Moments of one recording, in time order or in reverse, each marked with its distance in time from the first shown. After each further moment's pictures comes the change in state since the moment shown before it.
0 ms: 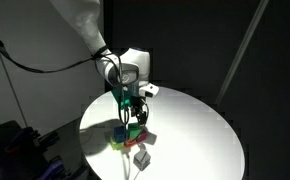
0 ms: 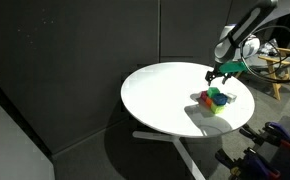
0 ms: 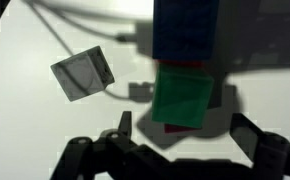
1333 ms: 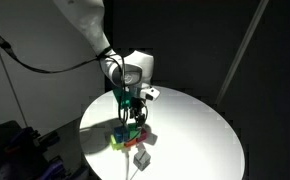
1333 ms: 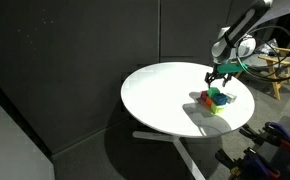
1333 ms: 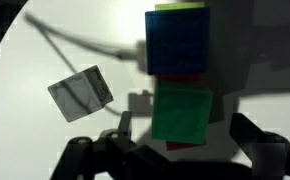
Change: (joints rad) arm 0.000 0.041 -0.001 0.060 0.038 -0.111 0.024
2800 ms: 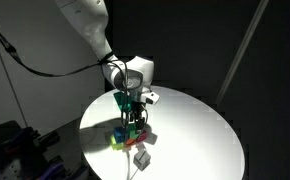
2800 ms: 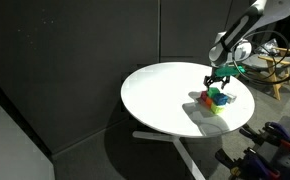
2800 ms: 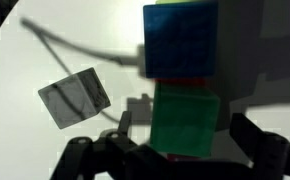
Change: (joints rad) arm 0.004 0.064 0.001 0.039 0.000 -0.001 0.001
